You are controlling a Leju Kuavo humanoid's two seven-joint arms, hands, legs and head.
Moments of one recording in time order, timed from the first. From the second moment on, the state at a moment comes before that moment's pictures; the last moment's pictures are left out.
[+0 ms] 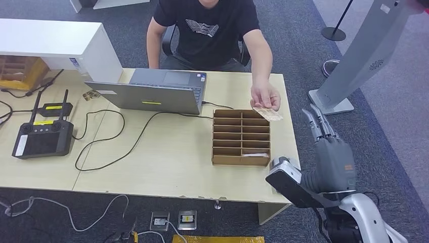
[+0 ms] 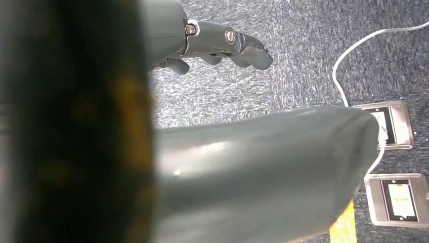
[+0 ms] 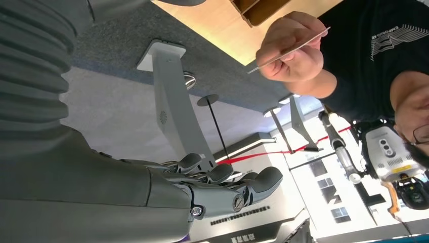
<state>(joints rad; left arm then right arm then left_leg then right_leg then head) -0.01 0.23 -1.06 -0.90 0.68 0.64 0.25 -0.40 -0.64 0.88 -1.89 0.84 -0.29 0.66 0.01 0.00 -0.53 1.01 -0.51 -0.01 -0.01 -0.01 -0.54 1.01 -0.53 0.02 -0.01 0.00</state>
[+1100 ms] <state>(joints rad) -0.04 0.24 -1.15 -0.89 0.83 0.64 0.24 -0.54 -0.46 1.02 -1.53 1.00 -0.18 0.64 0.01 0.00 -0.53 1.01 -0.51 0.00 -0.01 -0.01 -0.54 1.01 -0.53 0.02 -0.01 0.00</state>
